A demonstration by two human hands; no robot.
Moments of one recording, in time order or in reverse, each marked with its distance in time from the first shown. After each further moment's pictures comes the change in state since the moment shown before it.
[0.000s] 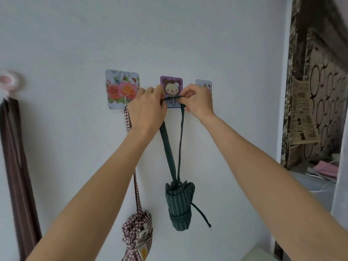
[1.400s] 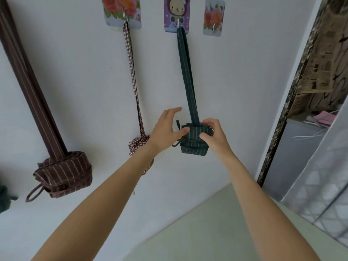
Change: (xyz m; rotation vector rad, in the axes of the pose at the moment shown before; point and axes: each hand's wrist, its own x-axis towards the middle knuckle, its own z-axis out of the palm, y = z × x) left_hand -0.208 0.037 -0.007 -0.795 -0.788 -0.317; right_hand -0.242 0.126 -0.026 0.204 -0.251 0.461
